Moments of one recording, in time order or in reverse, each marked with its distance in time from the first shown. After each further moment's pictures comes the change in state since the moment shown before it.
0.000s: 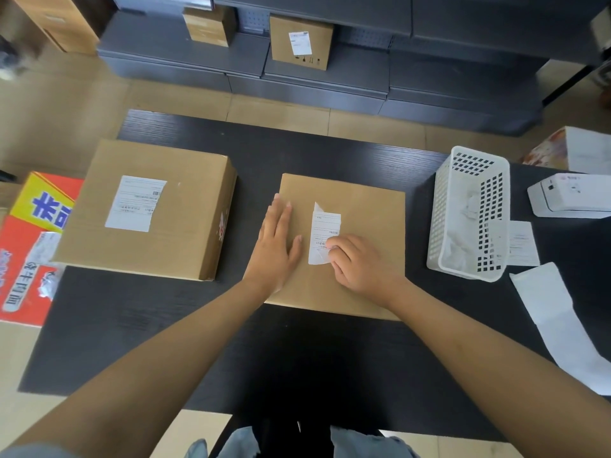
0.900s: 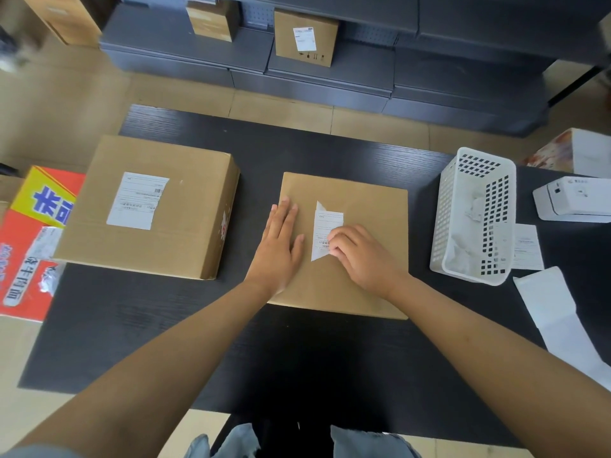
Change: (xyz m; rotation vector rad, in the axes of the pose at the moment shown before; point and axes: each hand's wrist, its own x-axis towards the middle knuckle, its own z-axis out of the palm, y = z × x) left_hand 0.002 -0.006 0.005 -0.020 -0.042 -0.014; right_hand 0.008 0.011 0.000 0.187 -0.159 0.170
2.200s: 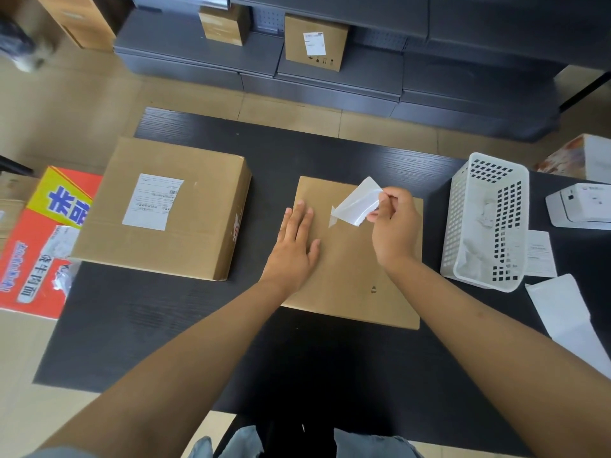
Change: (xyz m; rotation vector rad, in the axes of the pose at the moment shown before) left_hand 0.004 0.003 0.004 0.083 -0.040 -0.011; right_hand 0.046 -0.003 -0.018 0.585 0.661 0.820
